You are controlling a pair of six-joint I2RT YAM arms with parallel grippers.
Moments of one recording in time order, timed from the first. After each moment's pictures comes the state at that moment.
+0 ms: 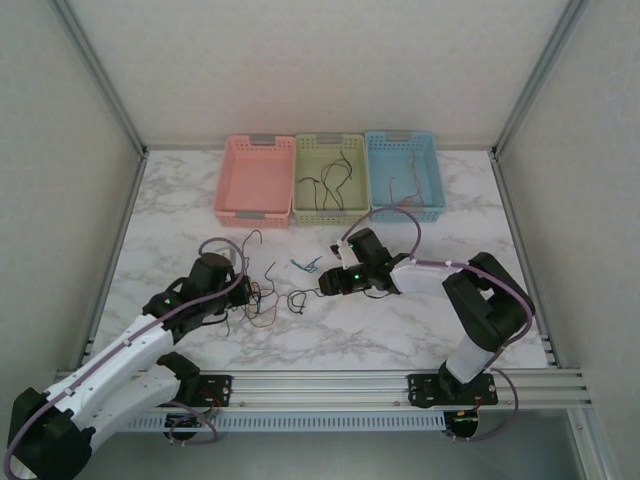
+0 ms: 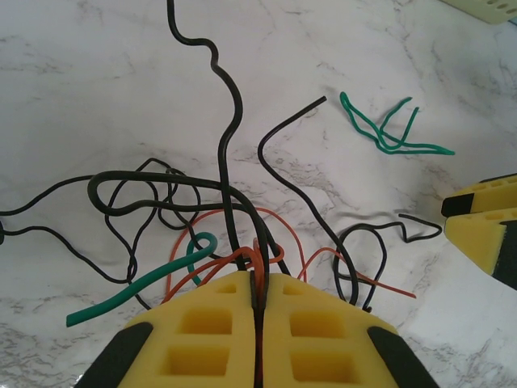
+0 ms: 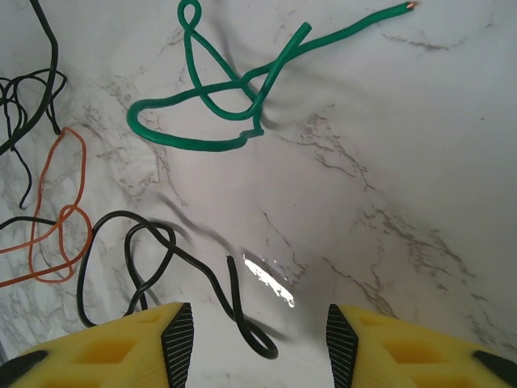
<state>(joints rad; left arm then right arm) -0.56 0.82 0.52 -0.52 -0.04 -0.72 0.69 1.67 0.77 -0.03 -0.46 0.41</state>
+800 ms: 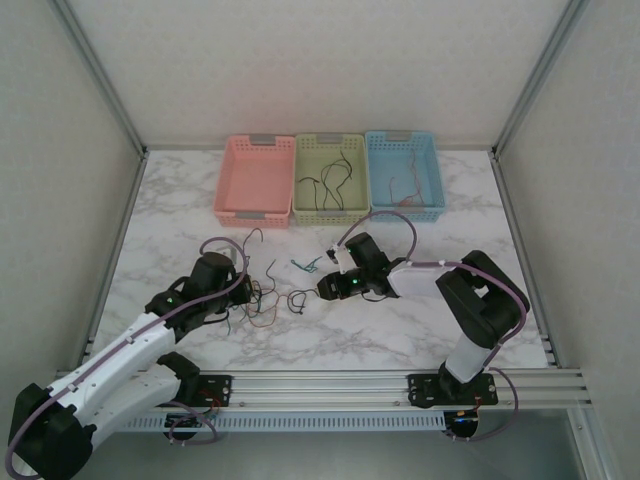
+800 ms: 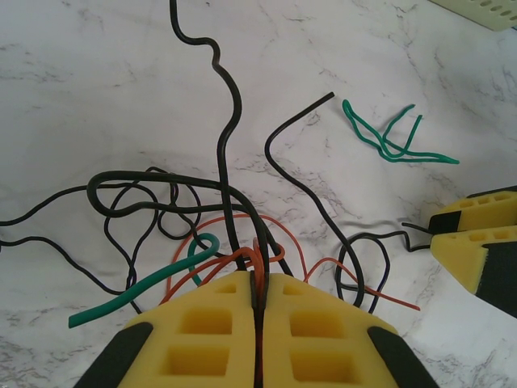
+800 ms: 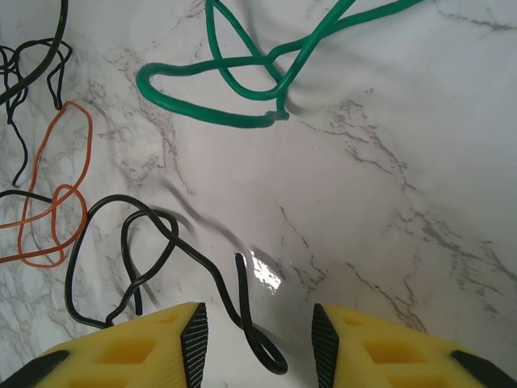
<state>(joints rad) -0.56 0.84 0.51 -0.49 -0.05 -0.72 0.71 1.70 0.74 0.03 -0.47 0.36</state>
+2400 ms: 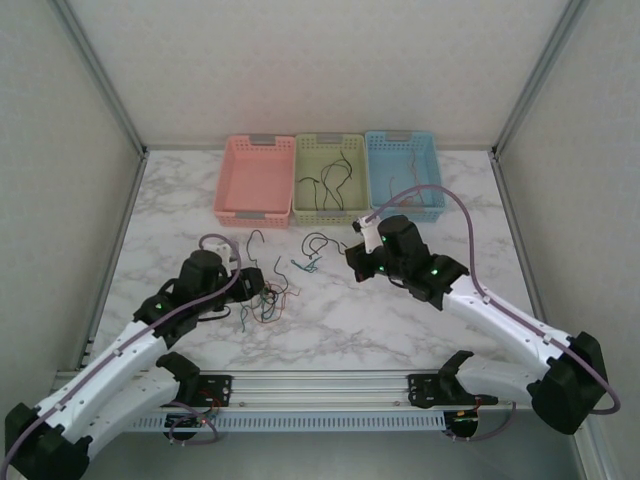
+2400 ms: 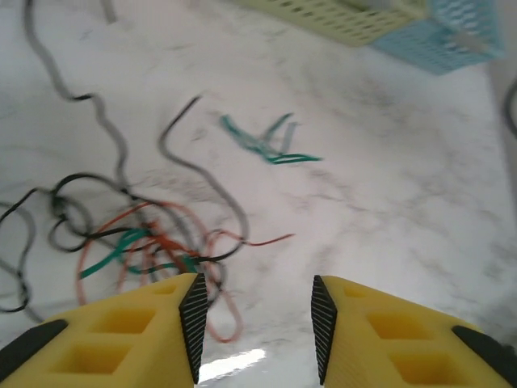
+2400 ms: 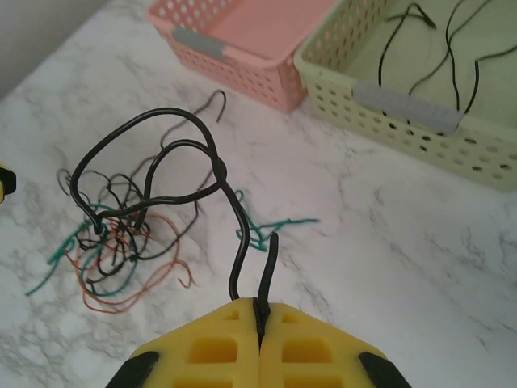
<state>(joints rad) -0.56 0.73 0.56 -0.44 0.14 -0.71 0.74 1.11 0.85 -0.33 -0.12 0.21</state>
